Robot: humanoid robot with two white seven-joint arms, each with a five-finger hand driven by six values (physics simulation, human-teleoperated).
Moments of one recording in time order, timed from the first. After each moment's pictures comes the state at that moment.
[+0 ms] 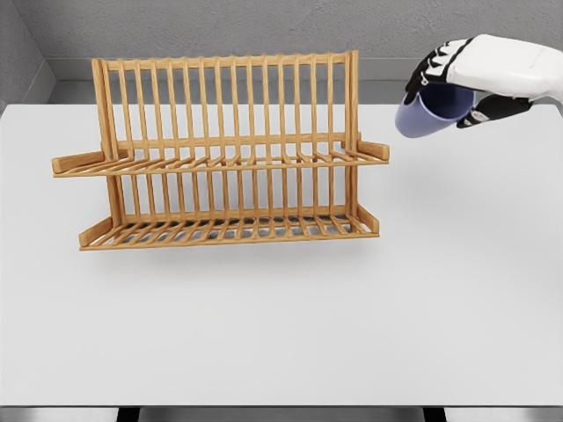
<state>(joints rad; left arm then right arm) 0.06 0.00 -0.25 -0.19 0.19 0.09 0.03 -0.86 -0.93 0.58 -1.55 0.14 -0.54 0.61</state>
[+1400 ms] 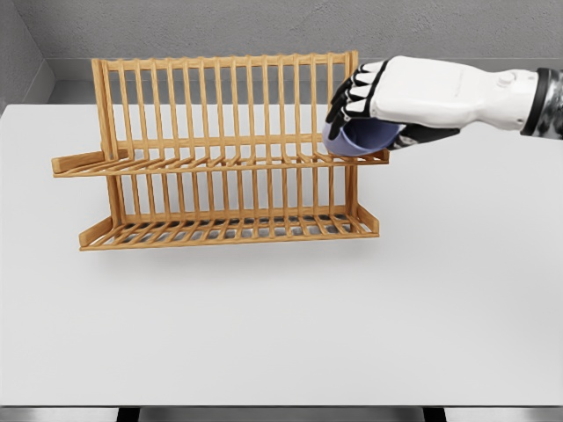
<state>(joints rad) 0.06 0.00 -0.25 -0.19 0.19 0.09 0.03 -0.89 -0.84 0.64 -1.74 0.14 -0.52 0.61</state>
